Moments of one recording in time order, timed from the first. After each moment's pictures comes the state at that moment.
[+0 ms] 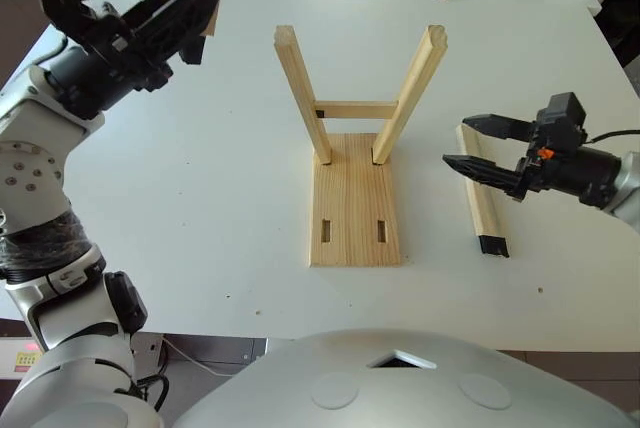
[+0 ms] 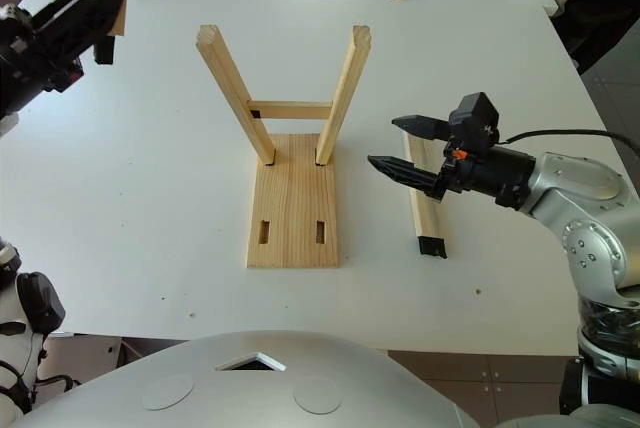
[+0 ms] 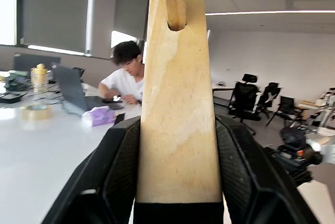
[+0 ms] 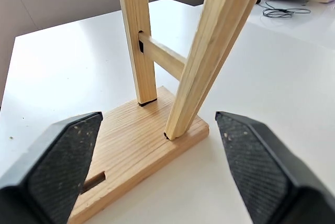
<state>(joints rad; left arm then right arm) -0.43 0.66 0.48 -0.22 -1.09 0.84 -0.79 -0.01 -0.84 -0.28 -0.49 0.85 0.76 0.87</state>
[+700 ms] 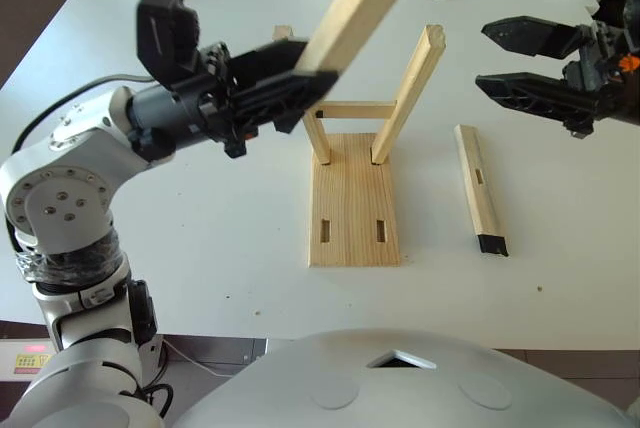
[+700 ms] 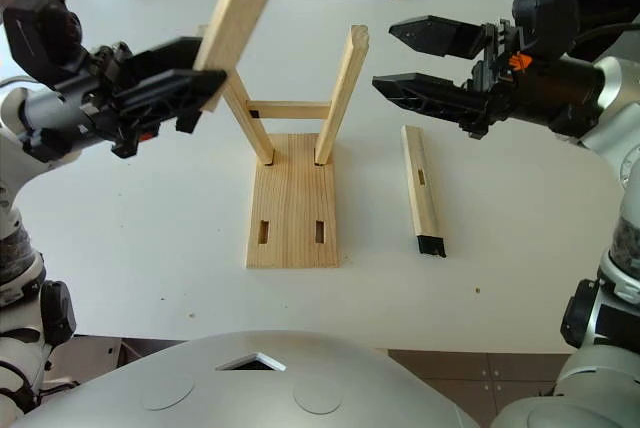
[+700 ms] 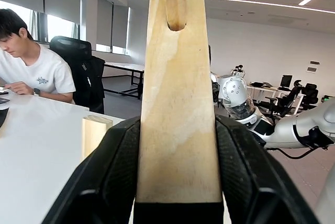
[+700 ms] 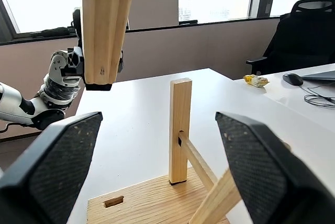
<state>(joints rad) -0.35 0.60 0.26 -0.52 -1.28 0.88 -0.75 -0.45 -0.90 -0.26 -0.31 1.12 0.89 0.98</state>
